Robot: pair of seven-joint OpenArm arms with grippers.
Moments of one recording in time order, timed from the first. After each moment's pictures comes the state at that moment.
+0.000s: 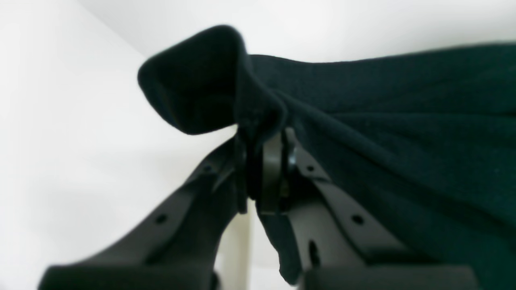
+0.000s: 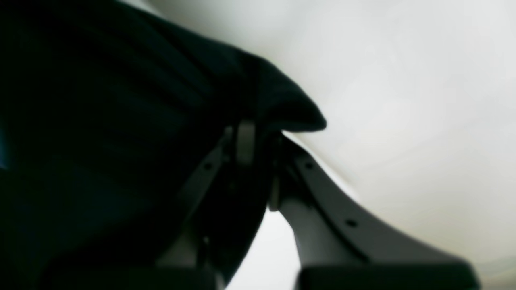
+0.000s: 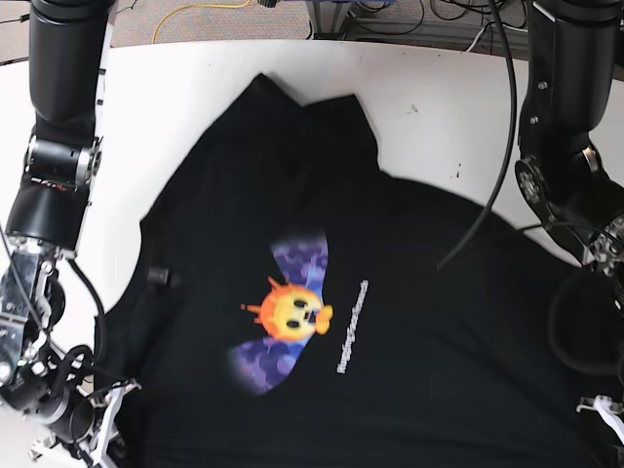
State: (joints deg) left arm -56.9 -16.5 -18.1 100.6 -0.5 -42.3 75.4; right arm 53.8 26.6 -1.1 78.7 15.7 40.6 -59.3
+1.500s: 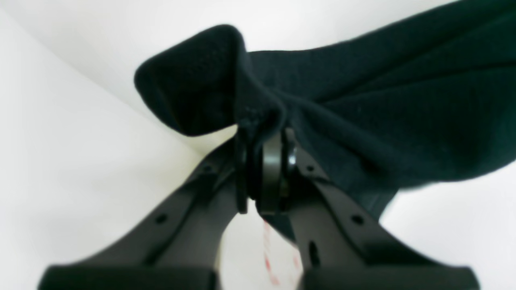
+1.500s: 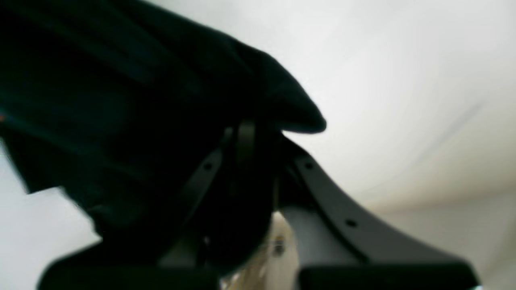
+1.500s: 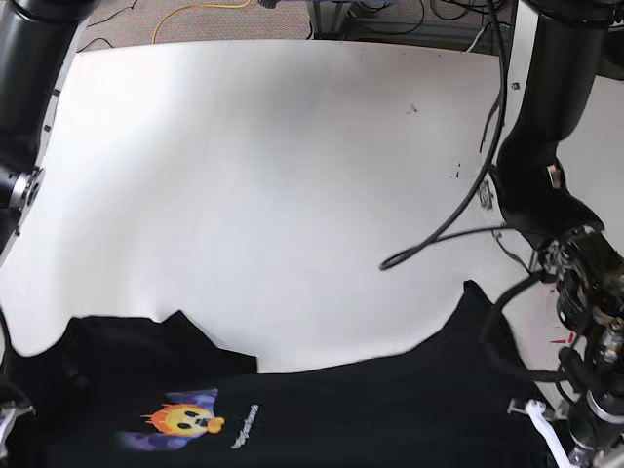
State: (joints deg) left arm -53.6 -6.2 -13.3 103.8 -1.0 -42.0 81.6; right arm 59.6 37.1 2.2 90.9 17.2 40.2 -75.4
